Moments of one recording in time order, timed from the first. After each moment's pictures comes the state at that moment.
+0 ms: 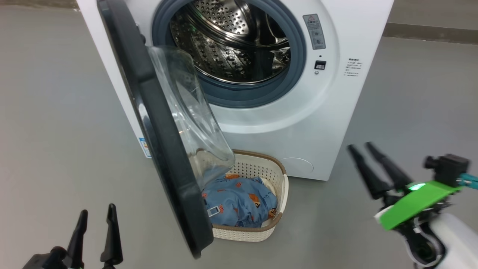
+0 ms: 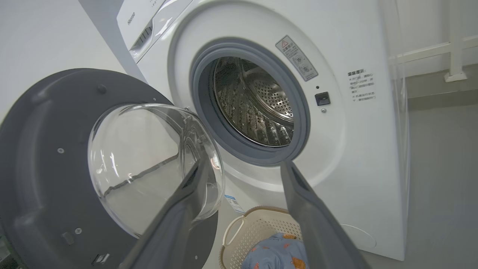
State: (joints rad) left arm 0.05 0.04 0.03 0.09 -0.38 -0.13 -0.26; right arm -0.37 -0.50 0.55 0.27 1.09 0.13 -0.25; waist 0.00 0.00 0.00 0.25
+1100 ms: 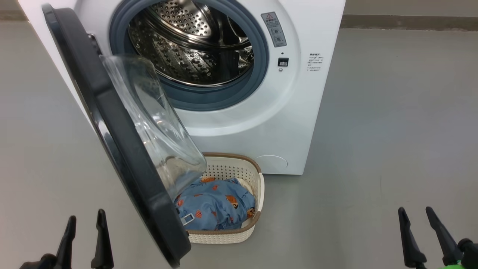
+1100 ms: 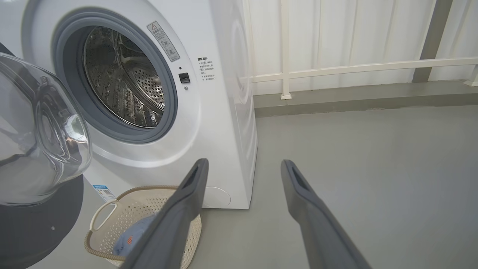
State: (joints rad) left arm 0.08 0.04 0.08 0.07 -0.34 -0.13 -0.26; right arm 0.12 -0.14 -0.12 0.09 0.30 0.13 -0.25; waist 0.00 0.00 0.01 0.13
